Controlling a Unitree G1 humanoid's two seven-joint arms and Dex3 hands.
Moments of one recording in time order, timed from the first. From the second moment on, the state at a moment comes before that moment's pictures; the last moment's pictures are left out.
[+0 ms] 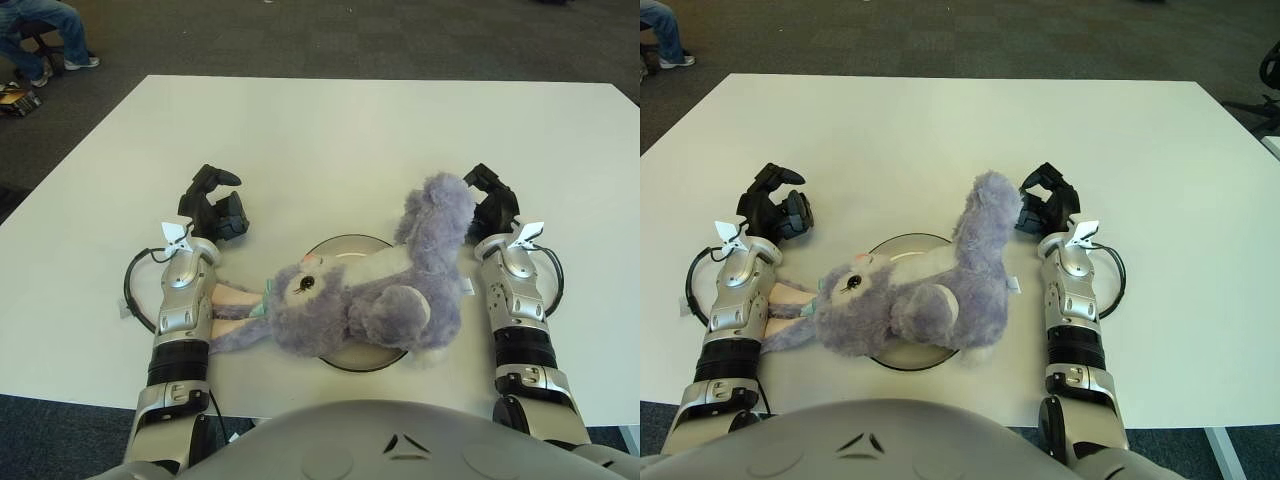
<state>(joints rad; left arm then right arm) -0.10 0.10 0.21 0.20 -0.17 -0.16 -0.08 -0.19 -0.10 -0.22 0.27 0.19 -0.13 0.09</state>
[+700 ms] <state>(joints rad) -0.10 0.10 0.22 0.21 -0.18 -0.12 -0.08 -0.19 -0.10 -0.22 0.27 0.18 -0.13 0.09</state>
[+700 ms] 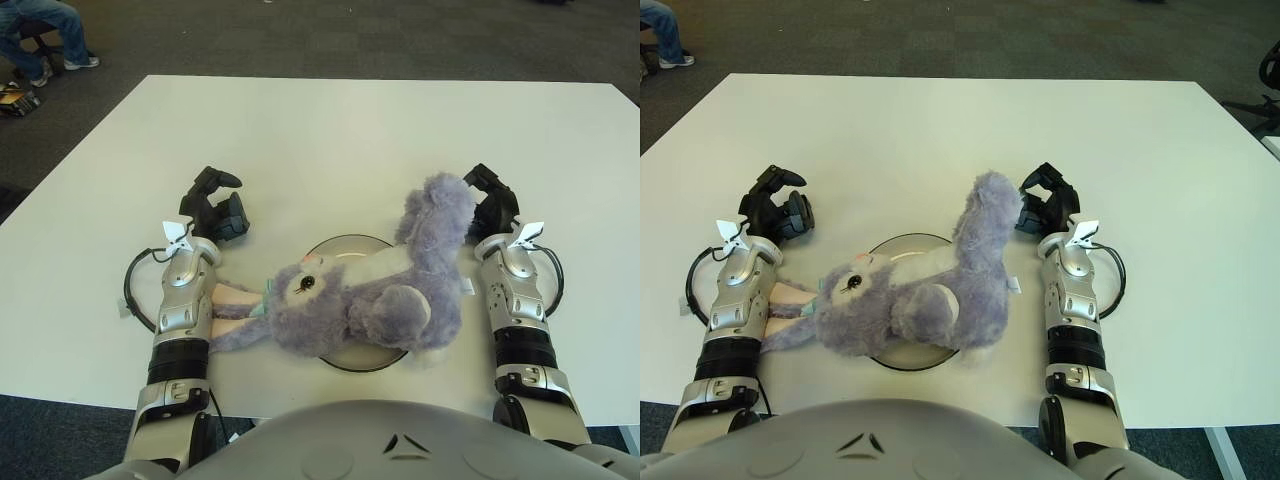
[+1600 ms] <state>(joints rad) -0.08 0.07 0.21 0.17 -0.15 -0.20 -0.02 -0.20 -0.10 -0.22 0.27 0.18 -0.10 0.08</state>
